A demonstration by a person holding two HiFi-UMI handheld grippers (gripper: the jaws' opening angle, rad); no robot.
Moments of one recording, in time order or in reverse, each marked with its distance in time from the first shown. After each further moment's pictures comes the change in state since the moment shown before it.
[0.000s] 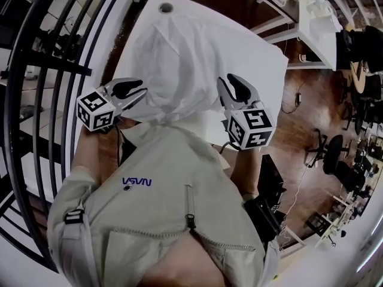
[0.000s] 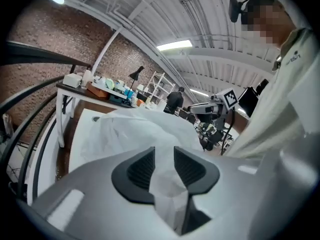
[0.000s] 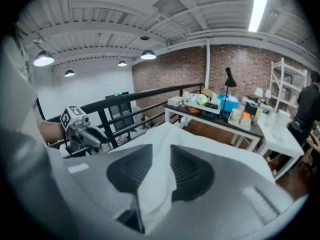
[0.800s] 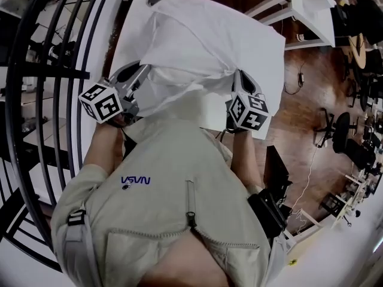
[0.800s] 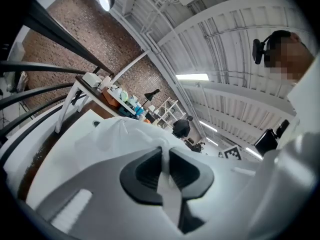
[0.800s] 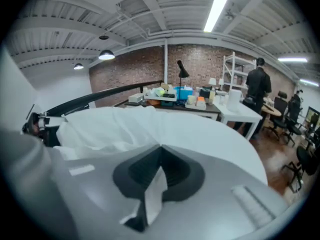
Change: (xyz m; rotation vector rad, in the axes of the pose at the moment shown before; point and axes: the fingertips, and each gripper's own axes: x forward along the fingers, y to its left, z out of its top) left arm 0.022 0.010 0.059 -0.276 -0.326 0.035; right arm -0.014 -0.077 -0.086 0.275 0.007 -0.403
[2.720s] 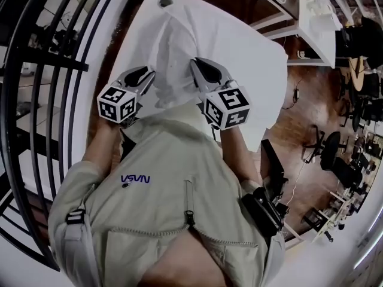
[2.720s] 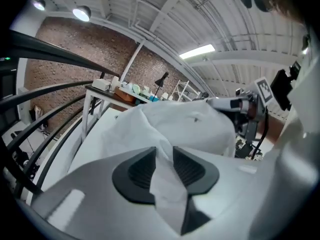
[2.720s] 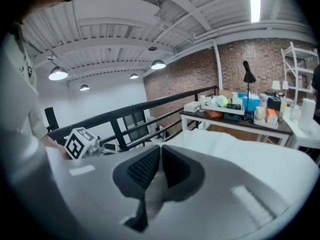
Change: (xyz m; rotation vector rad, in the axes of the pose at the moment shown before) left arm 0.003 0.048 -0.063 0.198 0.157 0.247; right arm 0.013 0.176 0.063 -0.226 -0.094 0.610
